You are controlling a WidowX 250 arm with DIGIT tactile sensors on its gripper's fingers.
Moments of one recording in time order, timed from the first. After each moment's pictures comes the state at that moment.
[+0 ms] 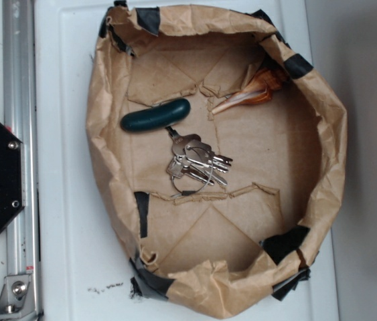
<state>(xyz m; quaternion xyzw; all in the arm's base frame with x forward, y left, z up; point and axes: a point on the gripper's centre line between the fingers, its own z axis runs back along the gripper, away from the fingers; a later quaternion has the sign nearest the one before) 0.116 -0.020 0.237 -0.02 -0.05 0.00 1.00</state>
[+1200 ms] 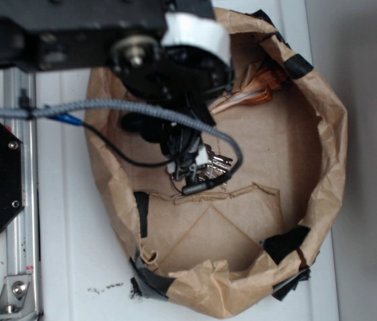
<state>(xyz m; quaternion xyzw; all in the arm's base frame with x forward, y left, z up) 0.239 0.030 0.100 -0.01 -0.06 0.10 0.99</state>
